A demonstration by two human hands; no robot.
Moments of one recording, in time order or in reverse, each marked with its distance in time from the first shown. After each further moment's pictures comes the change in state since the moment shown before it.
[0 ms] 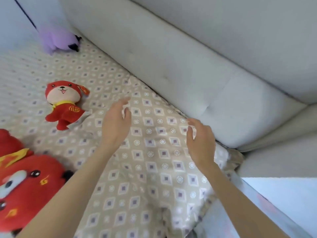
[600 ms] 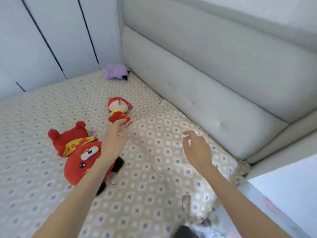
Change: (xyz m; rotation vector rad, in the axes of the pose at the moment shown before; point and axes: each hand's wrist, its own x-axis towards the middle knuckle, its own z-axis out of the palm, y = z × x) left_hand -0.163 -0.023 -0.216 -0.067 0.125 -0.068; right_hand -0.140 -0.150 -0.079 -0.044 -0.218 -0.170
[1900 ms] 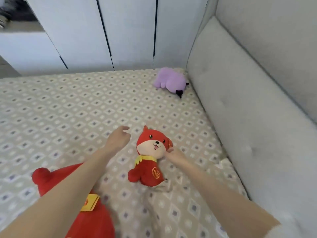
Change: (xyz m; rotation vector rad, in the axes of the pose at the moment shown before) left_hand 0.428 -0.220 0.003 -0.041 0.012 -0.752; right_hand 0.451 -0.177 0.345 0.138 -0.907 0.170
